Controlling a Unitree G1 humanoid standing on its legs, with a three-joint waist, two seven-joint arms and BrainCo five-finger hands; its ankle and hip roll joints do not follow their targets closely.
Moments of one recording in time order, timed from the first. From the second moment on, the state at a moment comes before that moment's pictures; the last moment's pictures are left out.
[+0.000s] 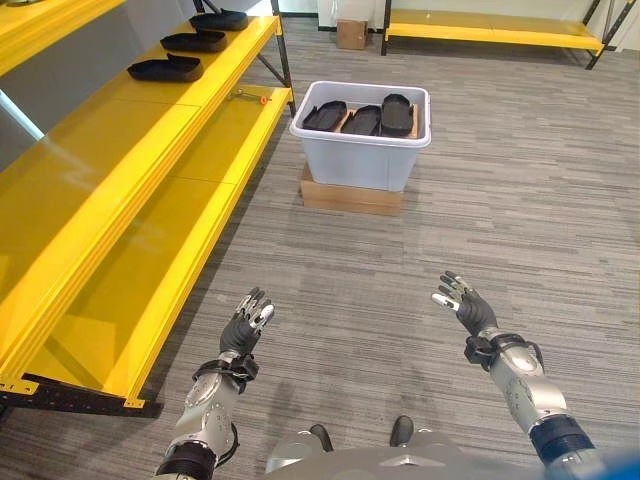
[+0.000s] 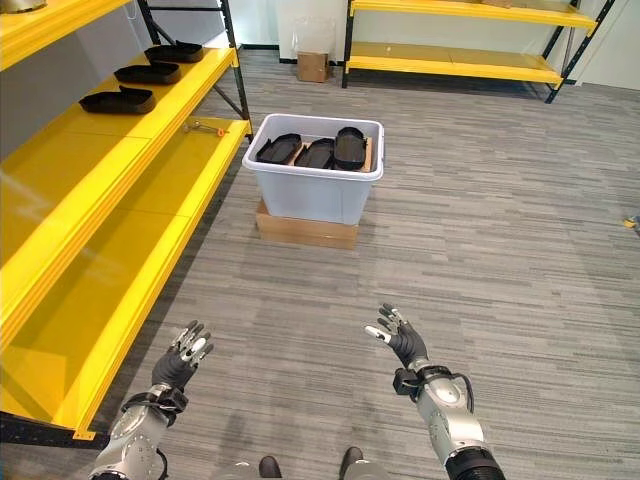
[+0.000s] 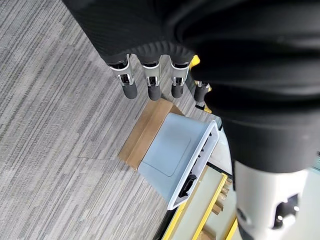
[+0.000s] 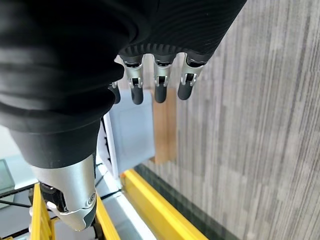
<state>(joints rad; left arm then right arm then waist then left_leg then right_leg) 0.05 0.28 -0.05 0.56 -0.76 -0.16 -0.25 -0.04 -0.33 0.15 0.45 0.53 -0.03 0.13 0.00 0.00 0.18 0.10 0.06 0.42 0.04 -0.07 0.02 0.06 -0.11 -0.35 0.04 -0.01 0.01</state>
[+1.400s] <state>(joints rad) -0.08 0.32 -0.12 0.59 -0.72 -0.06 -0.22 -0.11 -0.36 0.15 0.45 0.55 -0.06 0.15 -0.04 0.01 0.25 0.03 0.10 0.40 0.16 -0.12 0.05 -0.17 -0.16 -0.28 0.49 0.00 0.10</state>
